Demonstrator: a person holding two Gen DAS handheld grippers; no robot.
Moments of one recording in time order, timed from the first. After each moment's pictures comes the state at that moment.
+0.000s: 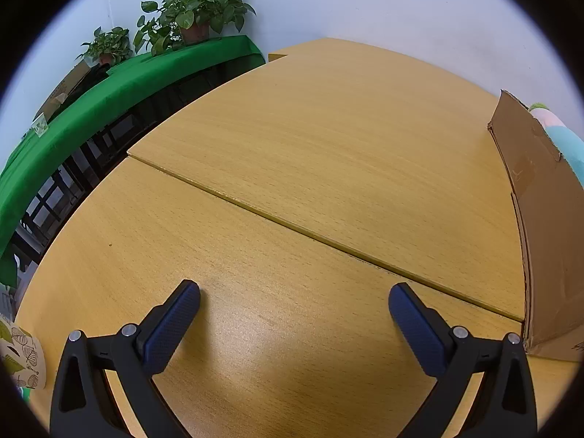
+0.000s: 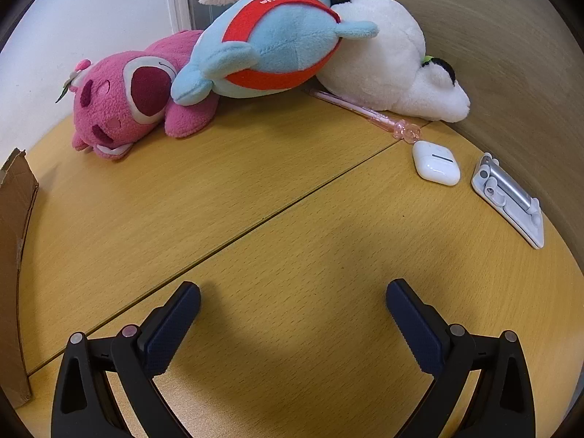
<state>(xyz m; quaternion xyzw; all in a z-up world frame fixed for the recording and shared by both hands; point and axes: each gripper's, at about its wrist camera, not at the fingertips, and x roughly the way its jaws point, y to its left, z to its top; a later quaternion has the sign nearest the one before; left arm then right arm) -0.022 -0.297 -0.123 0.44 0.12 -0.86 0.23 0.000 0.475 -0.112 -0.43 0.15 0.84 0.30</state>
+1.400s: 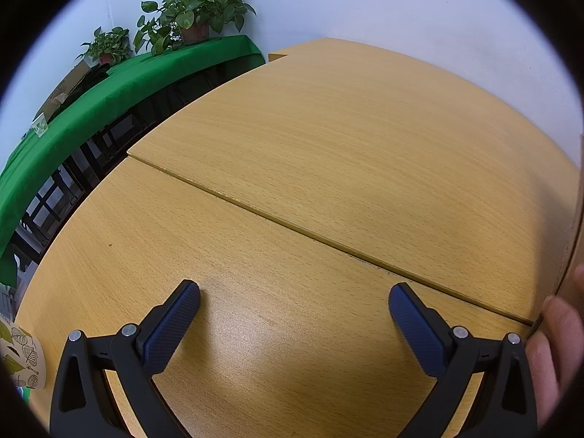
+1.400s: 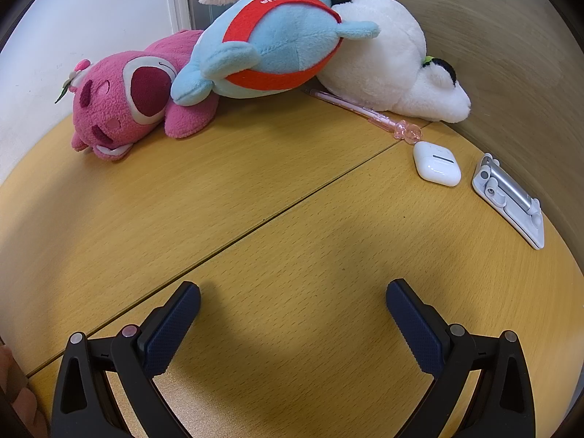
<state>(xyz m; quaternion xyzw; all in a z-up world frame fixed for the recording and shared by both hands) -0.020 -0.298 -0.125 0.44 0.12 -0.86 0.23 0.008 0.466 -0.105 -0.43 0.15 0.84 0.30</state>
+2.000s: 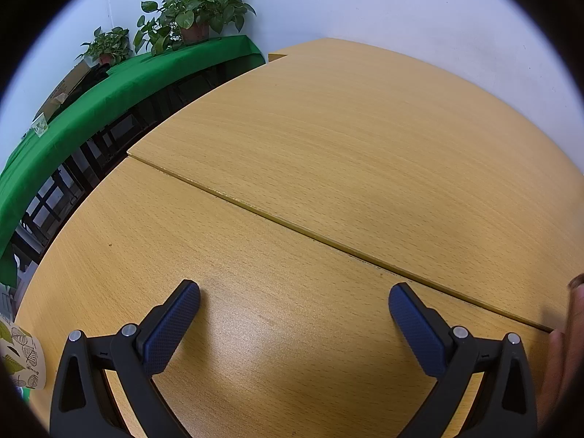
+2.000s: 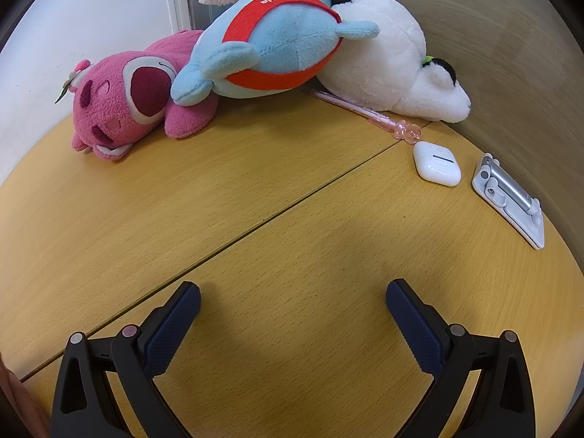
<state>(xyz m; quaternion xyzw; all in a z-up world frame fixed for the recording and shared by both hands) -0.021 -0.302 -0.126 0.44 0.12 -0.86 0.23 0.005 0.466 -0.104 -0.43 0.16 0.84 0.30</state>
